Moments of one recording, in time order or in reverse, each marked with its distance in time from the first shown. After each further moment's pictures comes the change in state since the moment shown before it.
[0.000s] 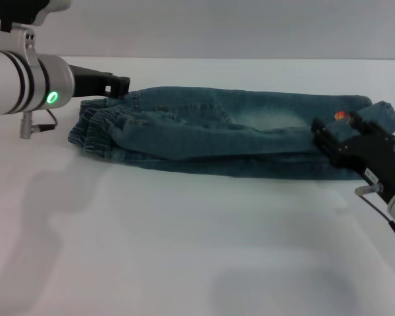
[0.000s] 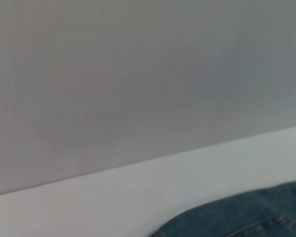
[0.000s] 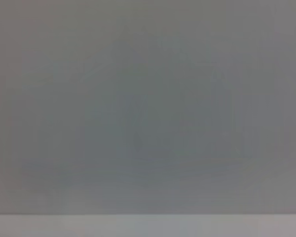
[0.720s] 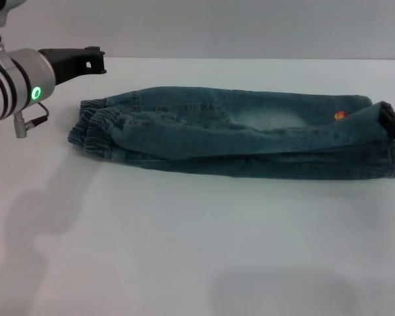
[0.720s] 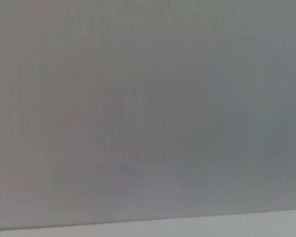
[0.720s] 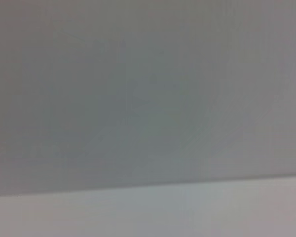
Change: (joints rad) left arm 0.110 0.000 0.045 0.003 -0.001 0.298 -0.116; right arm 0.189 -0.001 0.284 -0.101 0.003 -0.313 -0.002
